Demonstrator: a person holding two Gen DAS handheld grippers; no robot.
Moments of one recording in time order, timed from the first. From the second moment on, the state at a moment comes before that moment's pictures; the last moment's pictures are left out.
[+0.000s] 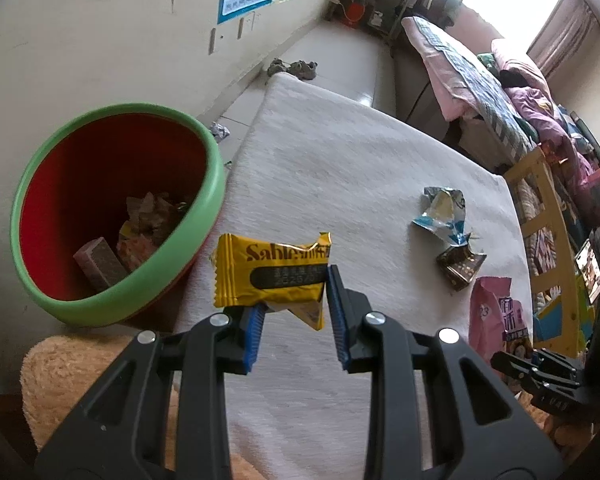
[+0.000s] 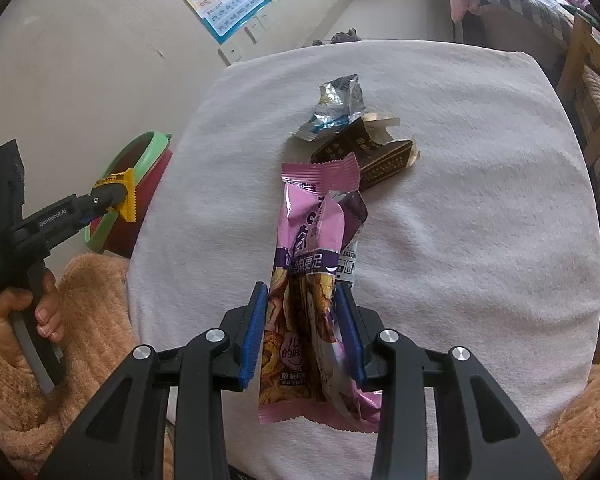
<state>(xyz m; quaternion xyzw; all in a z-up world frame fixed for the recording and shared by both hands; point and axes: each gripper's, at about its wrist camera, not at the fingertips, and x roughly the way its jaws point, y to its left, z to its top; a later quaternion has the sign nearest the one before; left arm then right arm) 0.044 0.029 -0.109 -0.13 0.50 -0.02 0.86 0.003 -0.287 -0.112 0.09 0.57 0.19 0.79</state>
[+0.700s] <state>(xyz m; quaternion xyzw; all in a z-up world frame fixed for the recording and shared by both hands) 0.031 0.073 -0.102 -0.16 0.48 0.02 0.86 0.033 -0.205 -0.071 0.04 0.53 0.26 0.81</state>
